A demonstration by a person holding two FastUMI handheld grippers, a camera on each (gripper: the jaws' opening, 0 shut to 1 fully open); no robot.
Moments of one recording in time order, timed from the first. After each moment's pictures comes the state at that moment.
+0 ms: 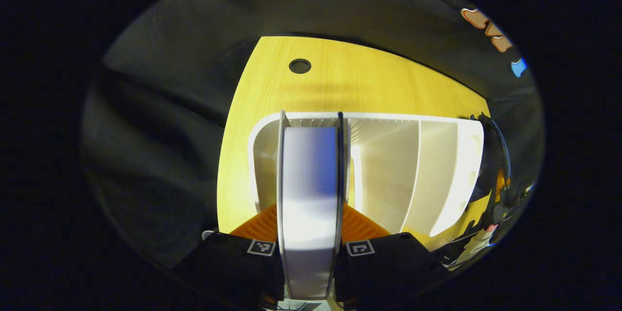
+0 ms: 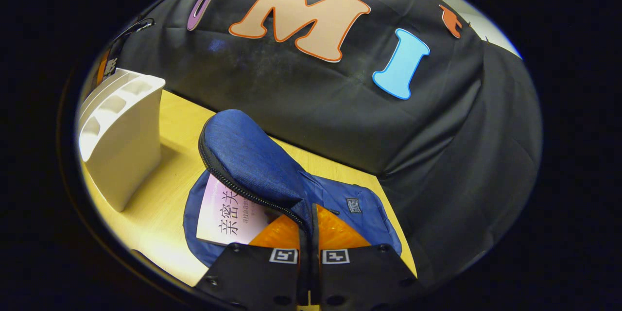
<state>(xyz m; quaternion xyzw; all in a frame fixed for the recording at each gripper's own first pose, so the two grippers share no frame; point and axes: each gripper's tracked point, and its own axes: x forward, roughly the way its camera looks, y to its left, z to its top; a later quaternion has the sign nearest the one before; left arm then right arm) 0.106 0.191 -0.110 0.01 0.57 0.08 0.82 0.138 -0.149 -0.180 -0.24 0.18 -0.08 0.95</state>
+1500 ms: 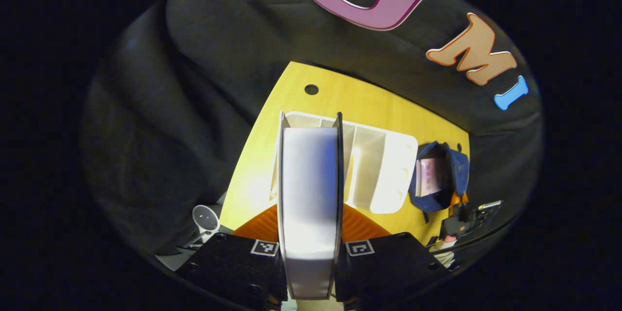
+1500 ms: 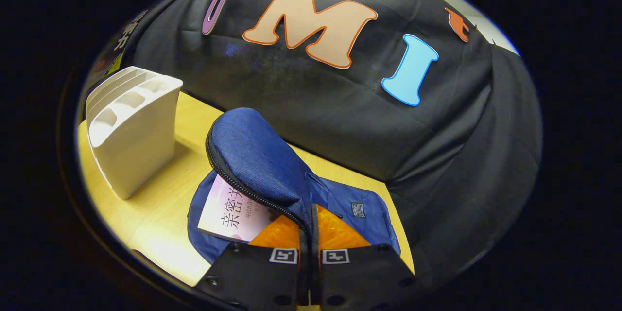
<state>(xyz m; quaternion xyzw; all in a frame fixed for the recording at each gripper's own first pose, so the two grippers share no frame) 0.015 0.098 0.058 -0.06 0.50 0.13 0.86 0.129 -0.152 -0.178 -0.24 0.16 -0.03 0.96</state>
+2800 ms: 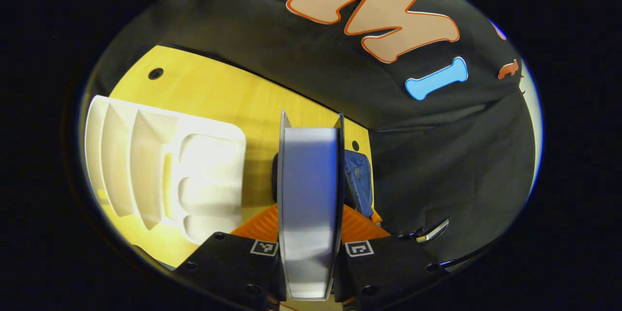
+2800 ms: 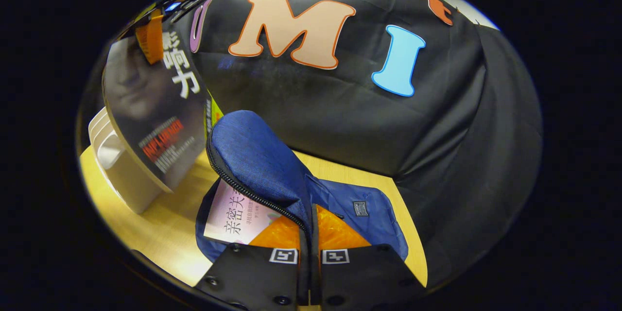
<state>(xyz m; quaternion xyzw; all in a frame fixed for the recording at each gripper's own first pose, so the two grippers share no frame) 0.129 -0.202 -0.083 -0.22 0.45 -0.13 0.85 0.127 -0.164 -0.164 -0.17 0.16 -0.01 0.97</state>
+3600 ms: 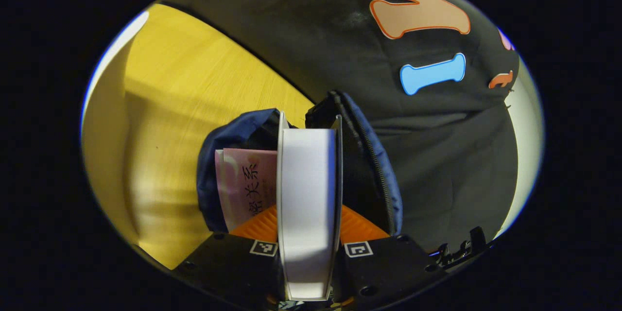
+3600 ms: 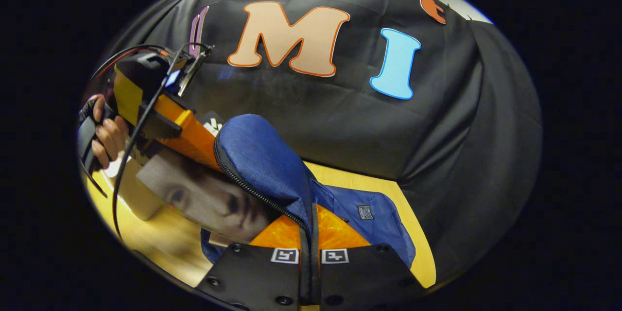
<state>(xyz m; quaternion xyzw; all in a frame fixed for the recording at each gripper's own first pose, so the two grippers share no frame) 0.174 -0.311 -0.210 -0.33 0.40 -0.22 0.83 0.126 -0.158 -0.157 -0.15 0.13 0.00 0.98</state>
